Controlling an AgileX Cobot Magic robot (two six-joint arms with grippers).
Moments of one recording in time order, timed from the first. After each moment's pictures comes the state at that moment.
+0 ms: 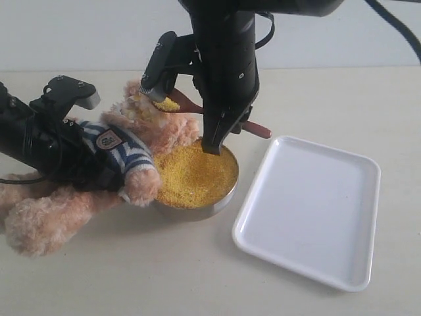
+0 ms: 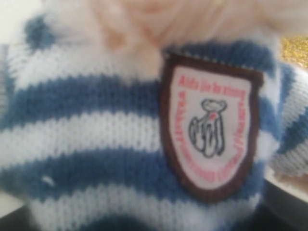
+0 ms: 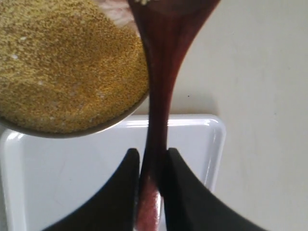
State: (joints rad) left arm -0.23 1.63 -0.83 -0.58 0.52 0.76; right arm 0.79 1.95 -1.68 -0.31 1.22 -0.39
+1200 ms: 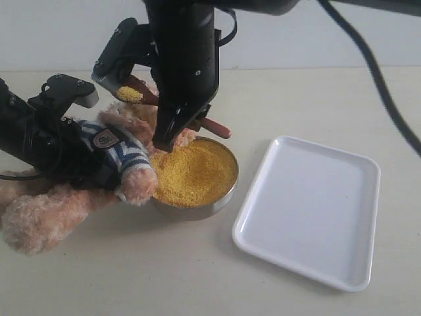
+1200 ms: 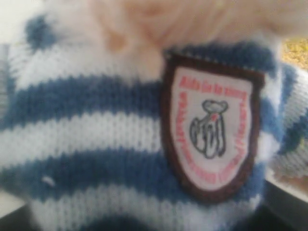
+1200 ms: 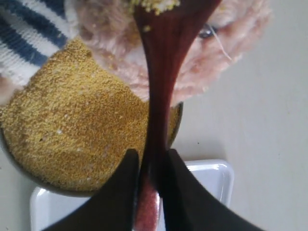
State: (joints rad) left arm -0.23 1.63 -0.85 -0.49 0.54 0.67; right arm 0.86 2.02 -1.83 -0.28 1.22 -0.31
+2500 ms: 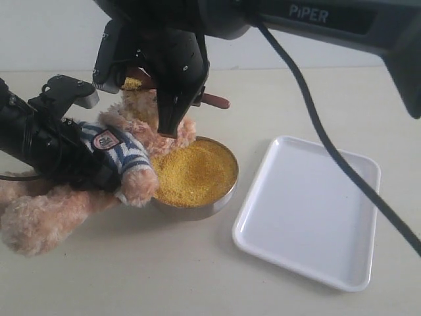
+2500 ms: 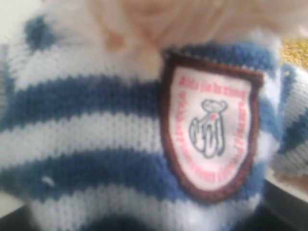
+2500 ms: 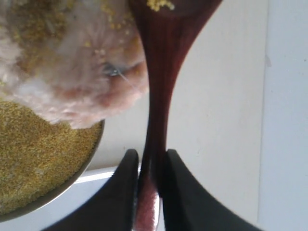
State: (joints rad) left arm -0.23 1.63 -0.85 -0.49 0.56 0.67; right arm 0.89 2.12 -1.94 -0.54 1.22 -0.31
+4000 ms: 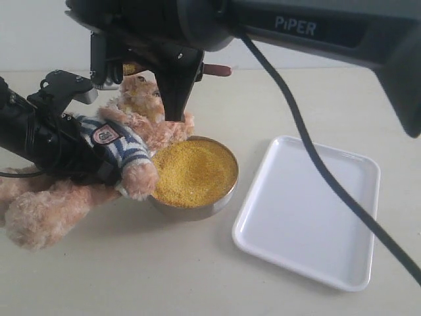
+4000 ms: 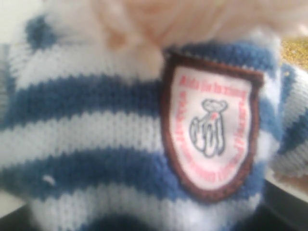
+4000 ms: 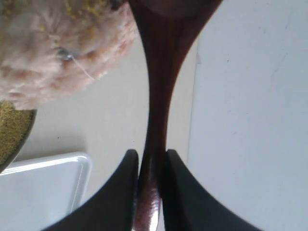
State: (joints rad) left arm -0.23 1.63 -0.85 -0.49 0.52 0.67; right arm 0.95 2.12 -1.94 -0.80 1.22 -0.31
